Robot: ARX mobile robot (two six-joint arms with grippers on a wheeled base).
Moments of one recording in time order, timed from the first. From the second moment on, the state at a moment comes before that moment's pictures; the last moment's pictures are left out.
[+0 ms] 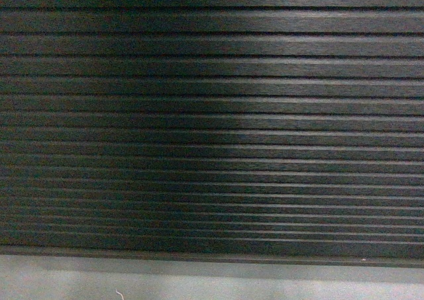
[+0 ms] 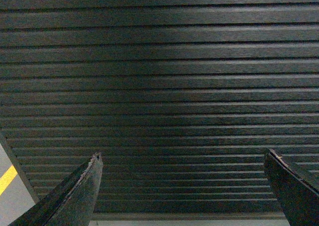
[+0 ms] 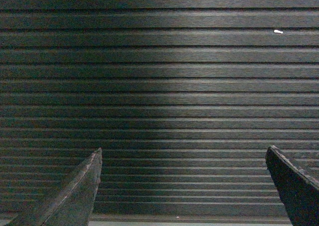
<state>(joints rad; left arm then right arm) 0.00 0.01 0.01 -0.01 0.00 0.00 0.00 0.01 0.01 -0.01 0.00 0.00</state>
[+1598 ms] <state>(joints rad) 0.00 0.01 0.01 0.00 0.00 0.00 0.00 0.01 0.01 0.00 0.00 0.00</state>
